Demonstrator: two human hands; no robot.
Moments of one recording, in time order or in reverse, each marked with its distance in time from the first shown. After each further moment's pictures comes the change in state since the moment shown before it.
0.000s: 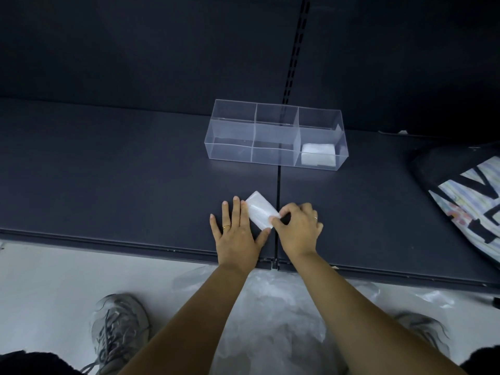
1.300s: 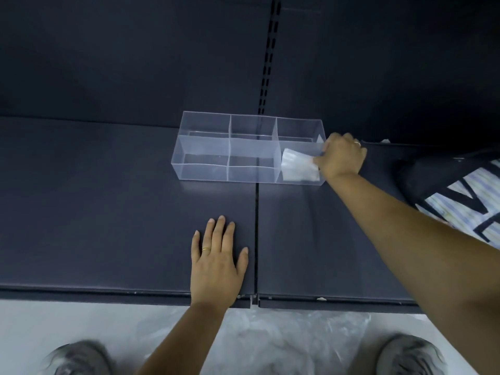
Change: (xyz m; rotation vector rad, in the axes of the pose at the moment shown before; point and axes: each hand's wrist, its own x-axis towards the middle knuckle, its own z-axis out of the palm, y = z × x) left_hand 0.014 0.004 0.002 0.040 0.076 0.138; right_hand 0.200 0.010 -0.099 -0.419 0.223 -0.002
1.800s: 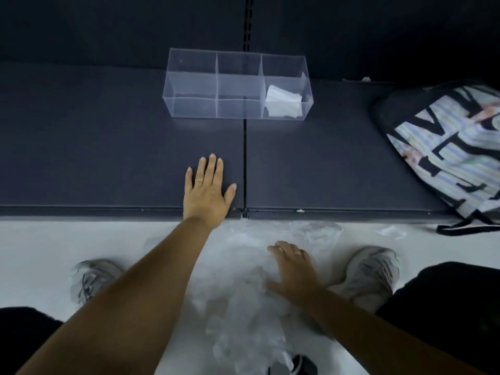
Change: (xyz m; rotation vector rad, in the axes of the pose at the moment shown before) left_hand -0.017 -0.015 0.004 0.095 -0.121 0.078; right_hand -0.357 0.095 0.046 0.014 -0.686 -0.429
